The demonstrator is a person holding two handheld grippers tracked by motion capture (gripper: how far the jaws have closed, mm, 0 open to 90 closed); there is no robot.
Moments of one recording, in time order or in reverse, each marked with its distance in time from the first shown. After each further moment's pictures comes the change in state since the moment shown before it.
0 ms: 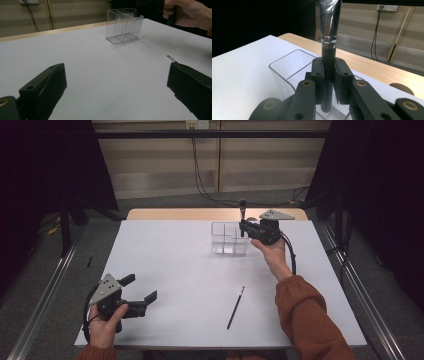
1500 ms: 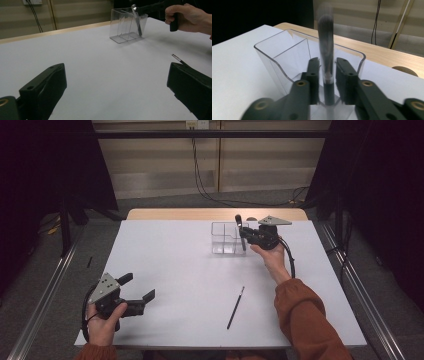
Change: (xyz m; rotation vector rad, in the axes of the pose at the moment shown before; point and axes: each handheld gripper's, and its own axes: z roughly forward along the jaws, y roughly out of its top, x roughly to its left) left arm 0.006 -0.001 0.000 0.003 0.017 0.017; right arm -0.009 -0.025 0.010 0.055 -0.007 0.037
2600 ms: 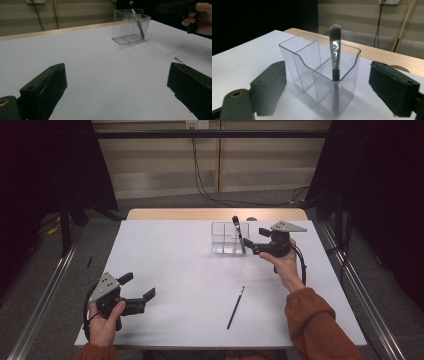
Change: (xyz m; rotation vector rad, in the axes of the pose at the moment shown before) left arm 0.001 -0.002 0.003 -0.010 0.010 -0.028; right arm 0.007 -0.003 -0.047 -0.047 0.032 0.002
